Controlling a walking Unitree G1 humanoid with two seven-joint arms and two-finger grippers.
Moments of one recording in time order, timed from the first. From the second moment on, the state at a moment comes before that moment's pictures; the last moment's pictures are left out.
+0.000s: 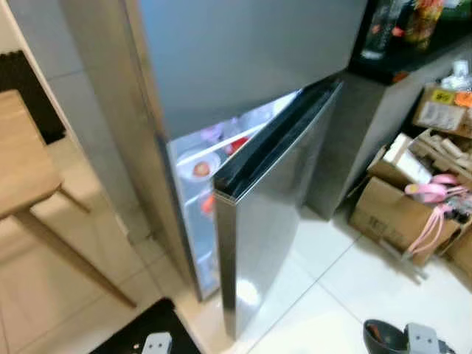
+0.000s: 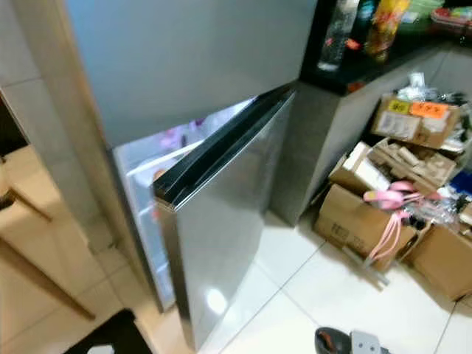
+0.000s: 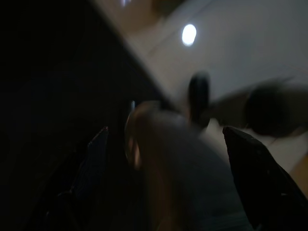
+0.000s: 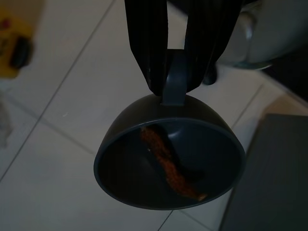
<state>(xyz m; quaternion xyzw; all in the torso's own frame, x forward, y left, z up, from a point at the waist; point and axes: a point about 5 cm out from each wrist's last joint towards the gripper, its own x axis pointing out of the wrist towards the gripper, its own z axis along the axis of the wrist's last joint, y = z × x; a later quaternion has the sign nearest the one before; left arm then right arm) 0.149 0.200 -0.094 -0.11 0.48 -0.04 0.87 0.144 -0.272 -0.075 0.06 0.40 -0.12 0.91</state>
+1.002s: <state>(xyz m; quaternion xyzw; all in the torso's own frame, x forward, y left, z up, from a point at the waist) 0.312 0.197 0.037 -0.28 0.09 -0.13 0.95 0.139 -0.268 -0.078 0.06 0.41 -0.12 0.90</state>
